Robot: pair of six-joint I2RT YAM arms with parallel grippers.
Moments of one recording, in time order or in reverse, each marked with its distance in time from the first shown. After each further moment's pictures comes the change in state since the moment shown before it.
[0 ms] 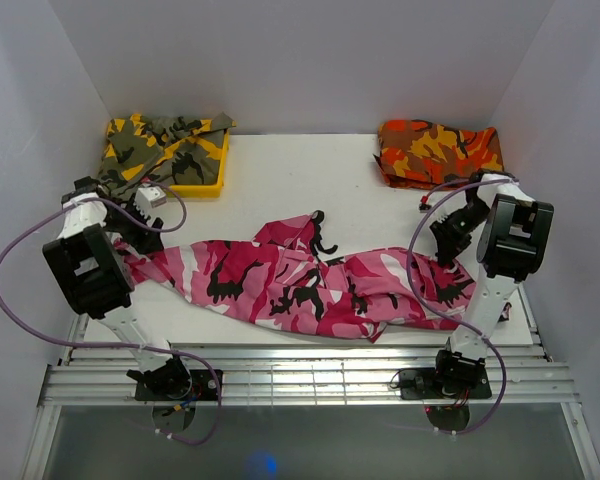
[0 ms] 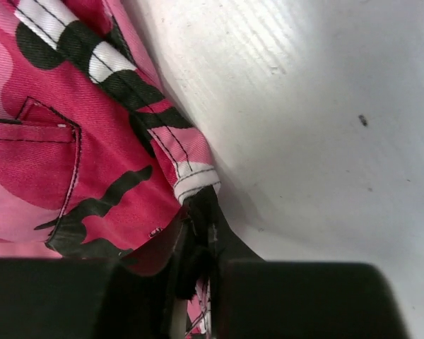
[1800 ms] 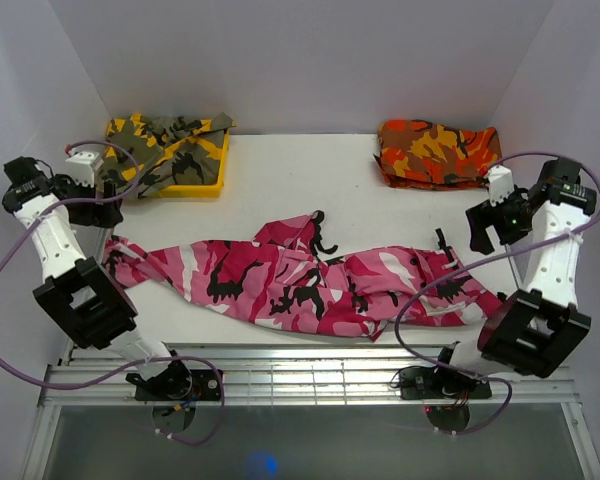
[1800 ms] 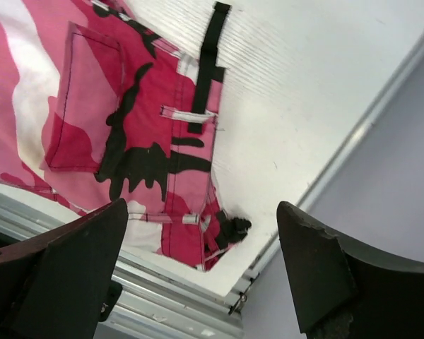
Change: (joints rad) left arm 0.170 -0.229 0.171 0.013 -0.109 -0.566; right arm -0.203 -0.760 -0.174 0.093 -0.001 0.184
